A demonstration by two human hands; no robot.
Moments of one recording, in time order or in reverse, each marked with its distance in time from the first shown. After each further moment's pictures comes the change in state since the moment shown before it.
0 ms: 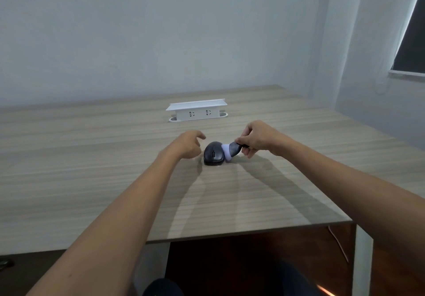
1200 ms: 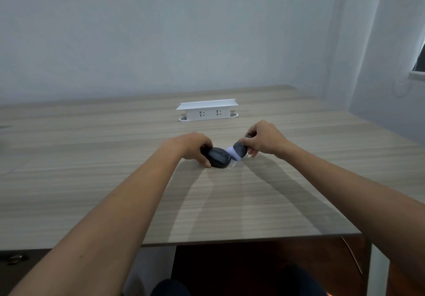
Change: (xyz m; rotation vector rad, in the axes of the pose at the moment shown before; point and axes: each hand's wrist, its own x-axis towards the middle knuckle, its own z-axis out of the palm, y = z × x) left_hand 0.000 -0.008 -0.024 0.409 -0.206 0.155; right_hand 0.015 -0.001 0.015 -0.153 0.104 -0.139
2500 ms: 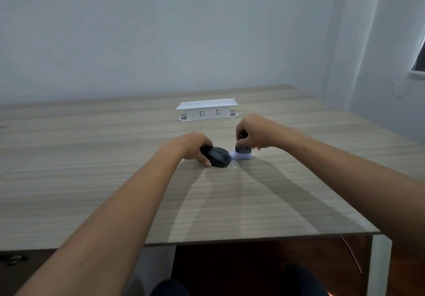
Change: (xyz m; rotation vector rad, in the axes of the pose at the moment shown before) left_hand 0.002 -0.003 0.003 -0.004 0.014 0.018; right_hand 0.010 -0.032 -0.013 -0.528 -0.200 -0.265
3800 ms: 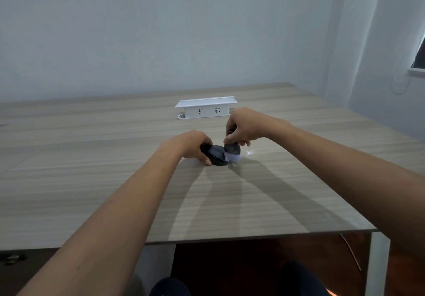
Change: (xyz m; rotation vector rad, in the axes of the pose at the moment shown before) left_hand -0.002 0.003 0.002 -0.017 0.011 -0.023; right_hand 0.013 -0.021 -0.008 0.078 -0.065 -0.014
